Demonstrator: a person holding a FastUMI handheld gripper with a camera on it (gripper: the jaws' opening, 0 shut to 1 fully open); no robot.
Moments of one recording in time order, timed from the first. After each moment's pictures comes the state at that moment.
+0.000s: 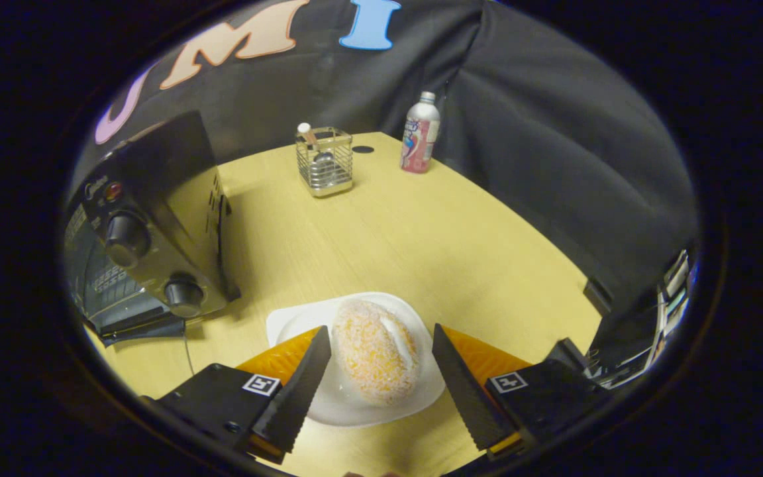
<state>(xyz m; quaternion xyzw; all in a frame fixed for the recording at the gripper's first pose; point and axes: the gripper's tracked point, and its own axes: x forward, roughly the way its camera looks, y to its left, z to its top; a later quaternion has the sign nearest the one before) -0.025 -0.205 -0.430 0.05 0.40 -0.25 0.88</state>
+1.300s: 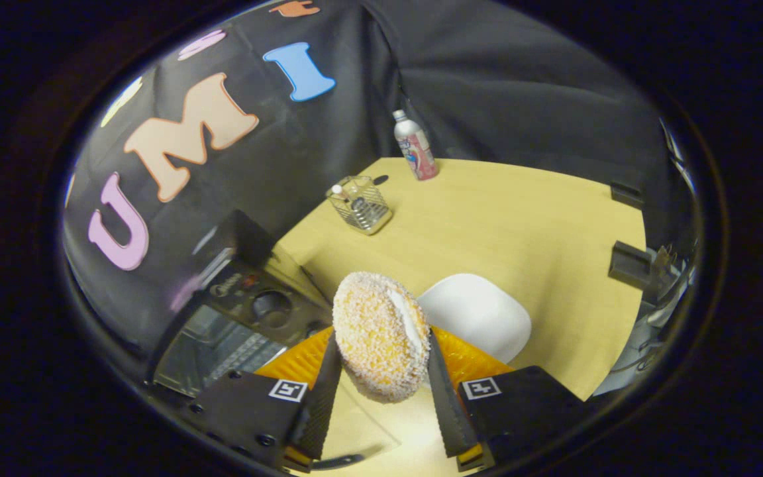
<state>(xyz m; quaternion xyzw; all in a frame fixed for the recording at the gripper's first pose) -0.021 -0.100 -0.356 0.31 0.27 -0.23 0.88</state>
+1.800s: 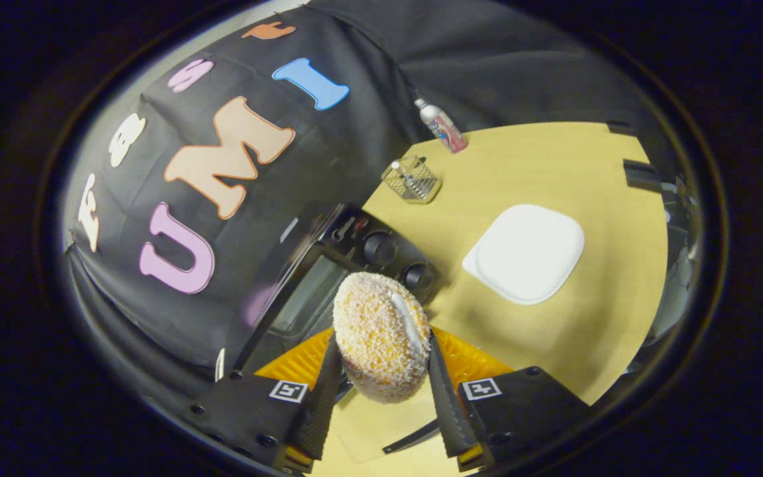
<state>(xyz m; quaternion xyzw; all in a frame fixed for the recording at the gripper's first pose) -0.042 0.015 -0.332 0.43 0.23 -0.16 0.86</state>
